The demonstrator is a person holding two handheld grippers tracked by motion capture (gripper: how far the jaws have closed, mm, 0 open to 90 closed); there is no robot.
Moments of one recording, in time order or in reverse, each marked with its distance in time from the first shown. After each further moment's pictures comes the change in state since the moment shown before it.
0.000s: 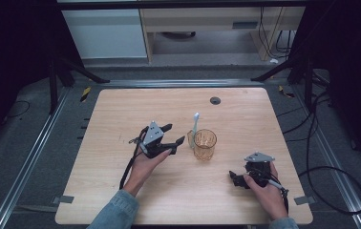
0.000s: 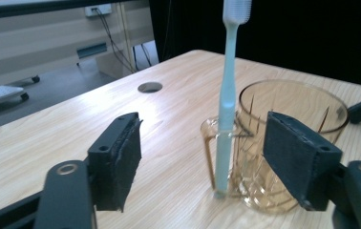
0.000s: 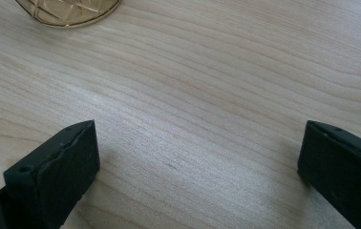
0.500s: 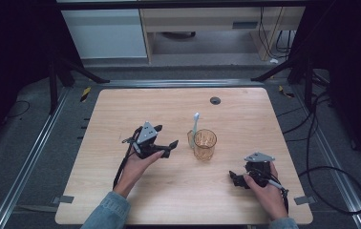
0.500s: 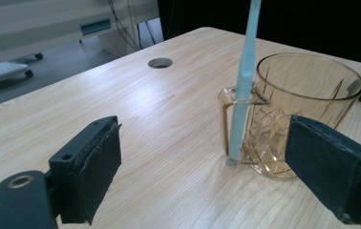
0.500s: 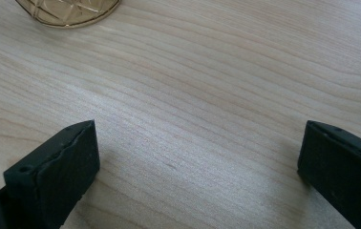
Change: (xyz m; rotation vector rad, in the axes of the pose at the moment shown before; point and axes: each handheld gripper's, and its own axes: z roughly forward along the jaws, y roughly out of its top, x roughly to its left) left arm 0.012 -0.004 -0.016 0.087 0.025 -0.029; right arm 0.000 0.000 0.000 -0.001 -0.001 -0.003
